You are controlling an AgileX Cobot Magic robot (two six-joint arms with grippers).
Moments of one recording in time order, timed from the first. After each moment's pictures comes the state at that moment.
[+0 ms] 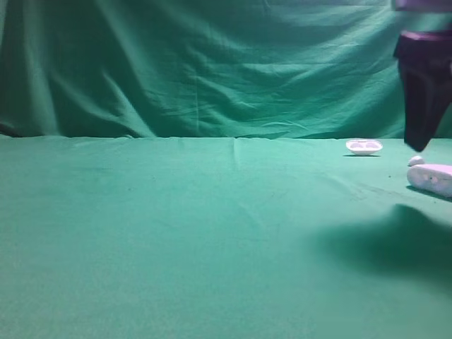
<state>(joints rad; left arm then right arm) 0.03 -0.01 0.02 -0.03 0.35 0.02 0.32 1.71 -0.94 -0.18 0.59 0.11</state>
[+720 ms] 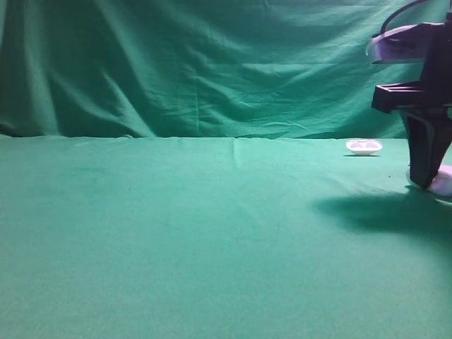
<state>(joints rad) 0.03 -0.01 0.02 -0.03 0.35 0.02 0.34 1.75 -1.09 -0.17 0.71 0.12</state>
